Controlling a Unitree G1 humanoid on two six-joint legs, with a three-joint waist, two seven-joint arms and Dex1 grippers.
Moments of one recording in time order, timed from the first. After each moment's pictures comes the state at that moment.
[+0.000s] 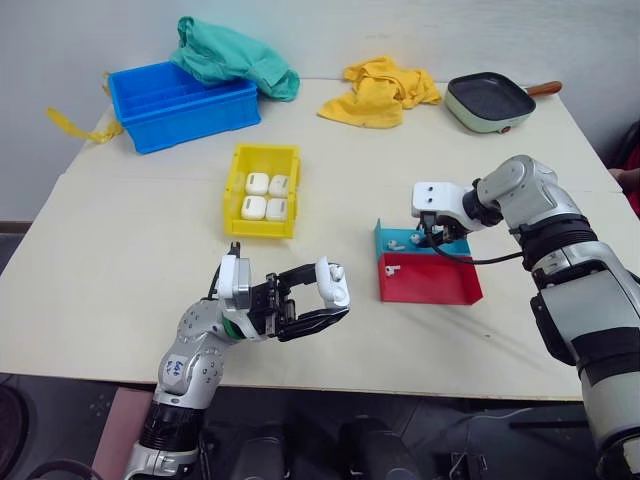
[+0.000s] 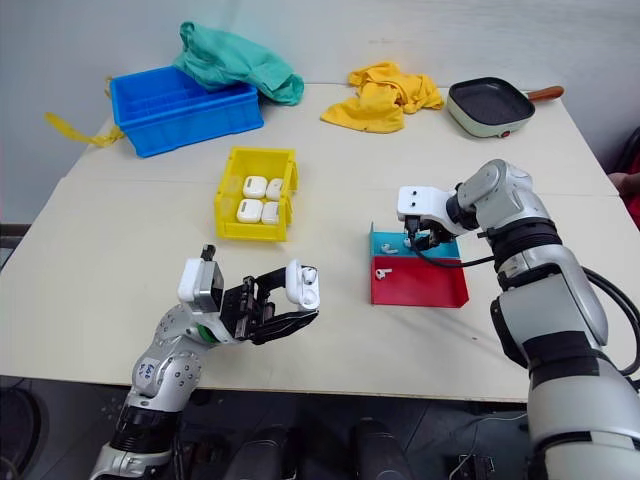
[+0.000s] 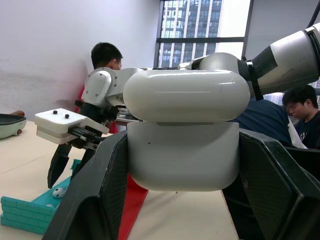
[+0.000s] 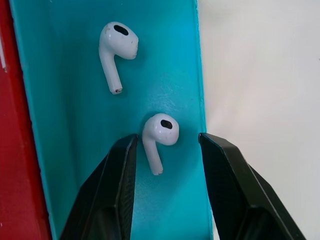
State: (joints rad) left arm -0.22 0.25 -0.05 -0.15 -0.66 0.11 -1.13; right arm -1.28 -0.59 0.45 1.15 -0.34 -0.06 1.26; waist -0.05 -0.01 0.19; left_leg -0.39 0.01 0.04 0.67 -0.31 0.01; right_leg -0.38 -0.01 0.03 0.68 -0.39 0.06
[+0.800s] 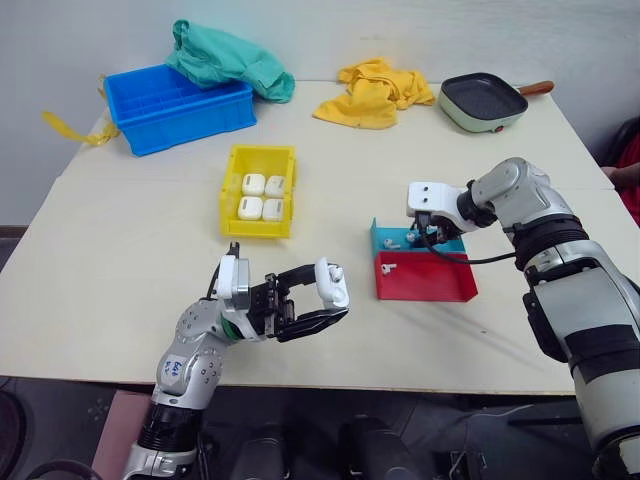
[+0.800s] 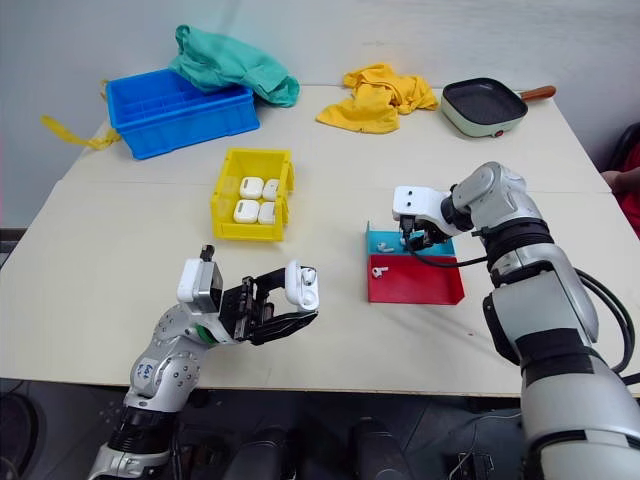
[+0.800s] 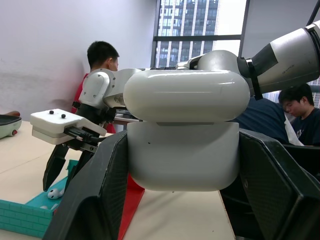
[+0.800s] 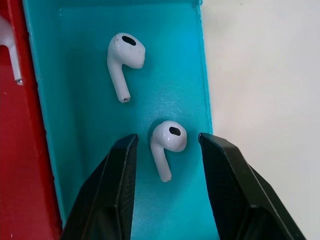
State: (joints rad) left arm -0.22 0.26 -0.05 -0.16 -0.66 0.11 -1.13; right arm -1.28 -0.56 0.41 1.19 -0.35 -0.08 1.25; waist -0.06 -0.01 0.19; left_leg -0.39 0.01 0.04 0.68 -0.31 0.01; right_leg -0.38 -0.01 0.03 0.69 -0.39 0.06
